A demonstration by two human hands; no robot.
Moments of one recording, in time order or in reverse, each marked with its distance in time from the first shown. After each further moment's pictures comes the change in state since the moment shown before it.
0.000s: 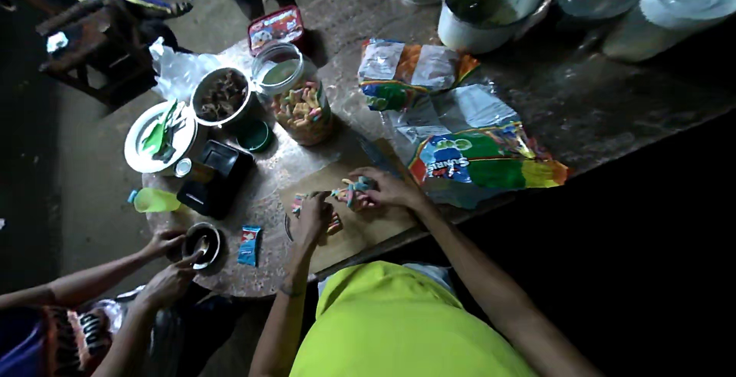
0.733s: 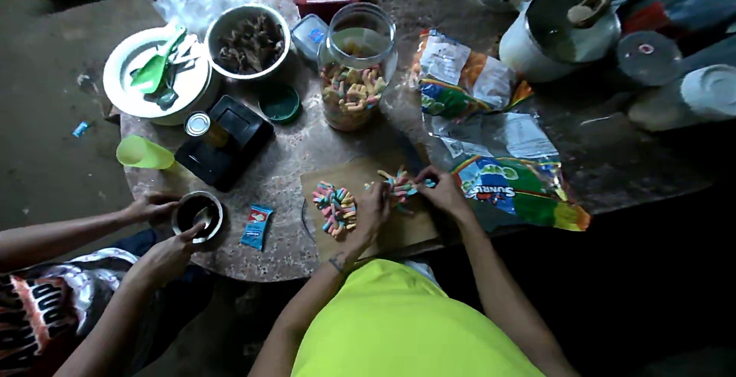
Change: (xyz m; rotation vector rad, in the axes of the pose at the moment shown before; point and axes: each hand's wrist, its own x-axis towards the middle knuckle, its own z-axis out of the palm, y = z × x) left_hand 0.047 -0.013 0.091 -0.389 0.341 0.327; right_hand -0.002 0.015 -0.018 -0.082 0.330 0.371
